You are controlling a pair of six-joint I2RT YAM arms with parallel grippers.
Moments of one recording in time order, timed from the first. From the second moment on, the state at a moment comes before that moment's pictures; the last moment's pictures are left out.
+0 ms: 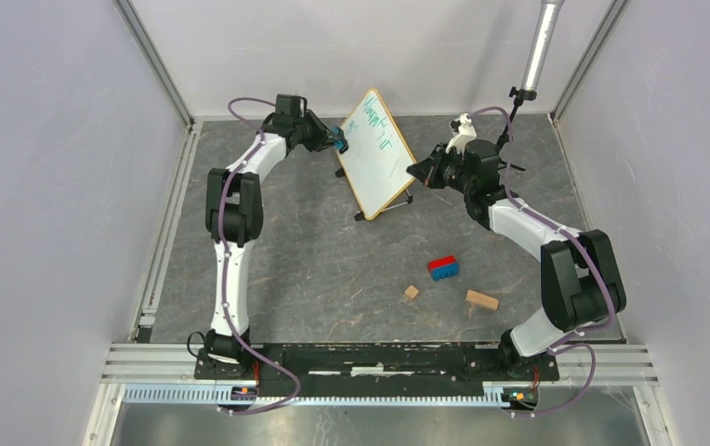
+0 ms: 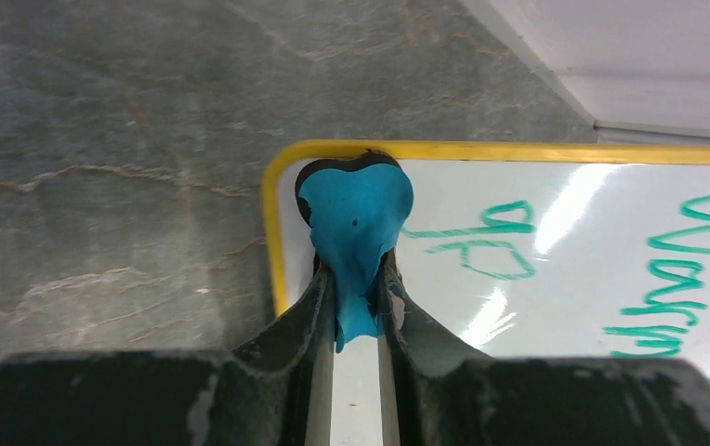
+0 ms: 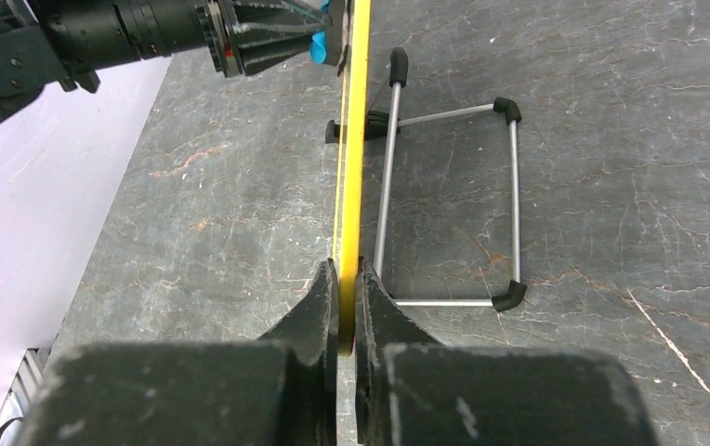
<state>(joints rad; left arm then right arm) -0.19 2.40 1.98 -0.26 0.38 -0.87 0.29 1.58 0.95 0.32 -0.37 0.49</state>
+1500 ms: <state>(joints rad) -0.19 2.51 2.24 -0.24 0.35 -0.89 0.31 1.60 0.98 0.32 -0.36 0.48</state>
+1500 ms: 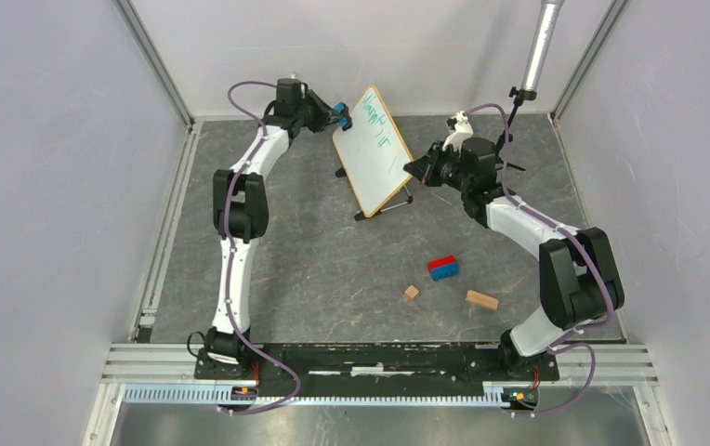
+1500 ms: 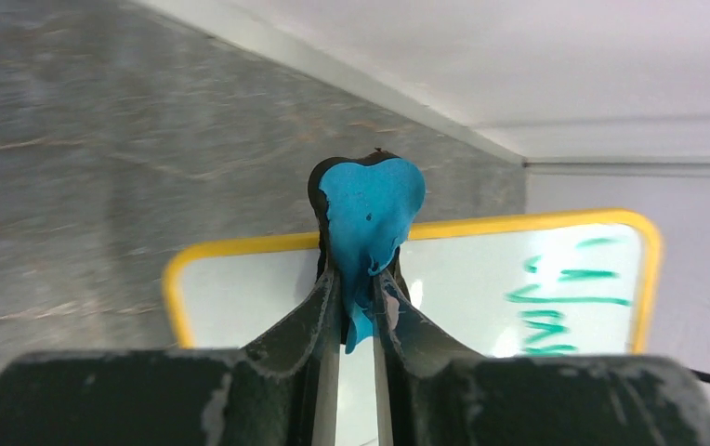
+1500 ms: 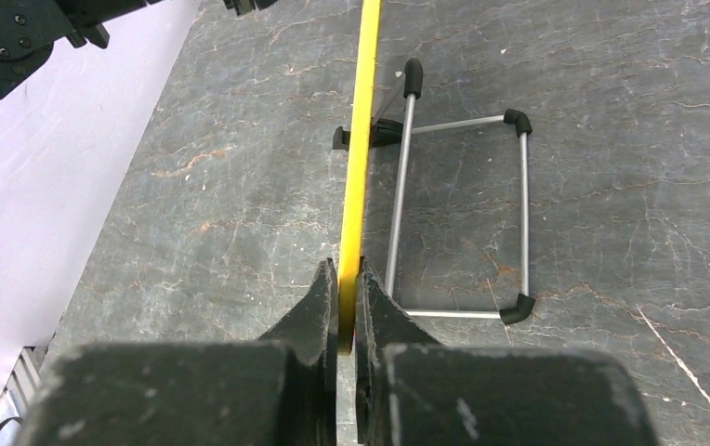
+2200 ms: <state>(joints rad) -0.16 2.45 1.97 -0.03 0.42 -0.94 0.31 1.60 0.98 0.32 -0.35 0.48</state>
